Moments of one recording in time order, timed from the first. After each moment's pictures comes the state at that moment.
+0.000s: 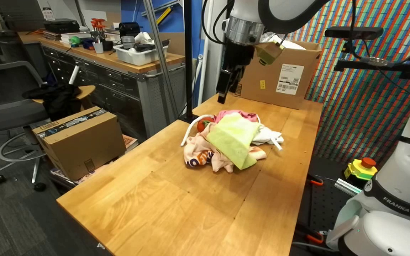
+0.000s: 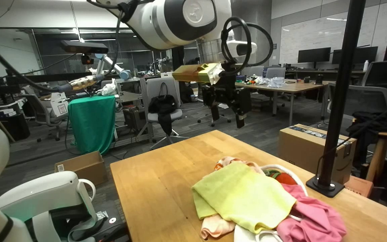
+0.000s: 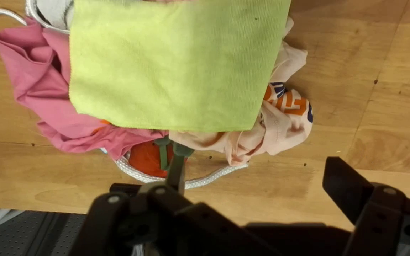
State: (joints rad) arm 0.01 -0.26 0.03 -2.39 -0.04 2.31 0.02
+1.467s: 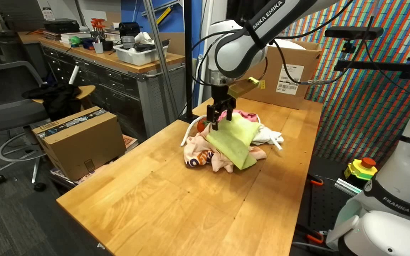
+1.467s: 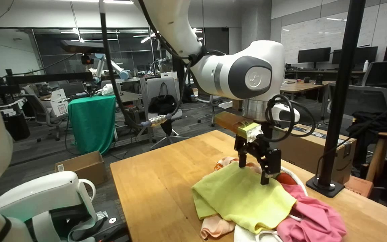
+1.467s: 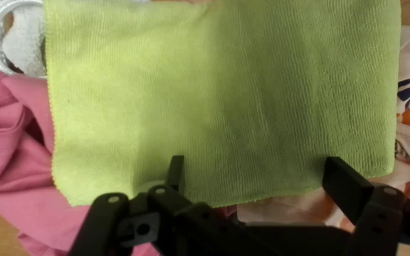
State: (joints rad) arm -0.04 0.20 -0.04 -2.18 -0.02 2.29 0.10
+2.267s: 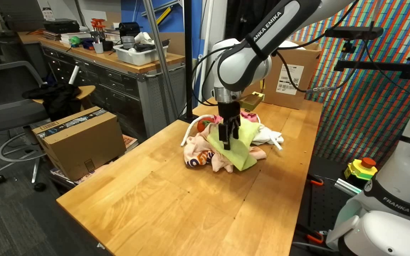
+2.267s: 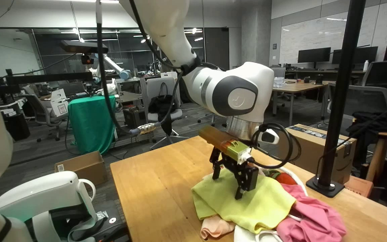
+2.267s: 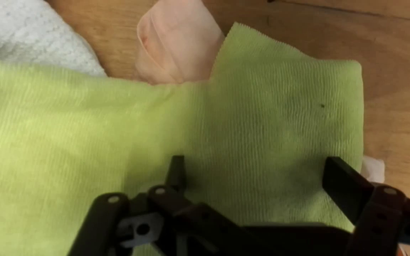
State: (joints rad) arm -0.04 0.21 0.00 -2.28 0.10 2.26 -0.18
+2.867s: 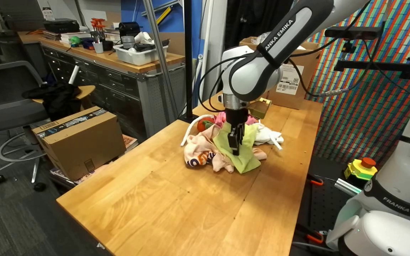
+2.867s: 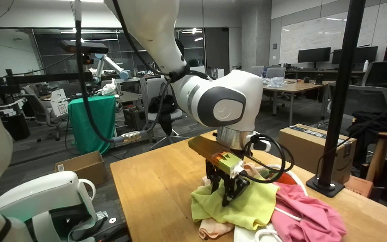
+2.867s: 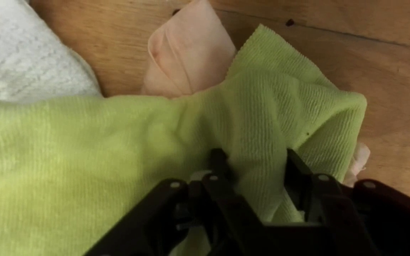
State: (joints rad) arm -0.04 0.16 0.00 -2.41 0.10 2.38 -0.25
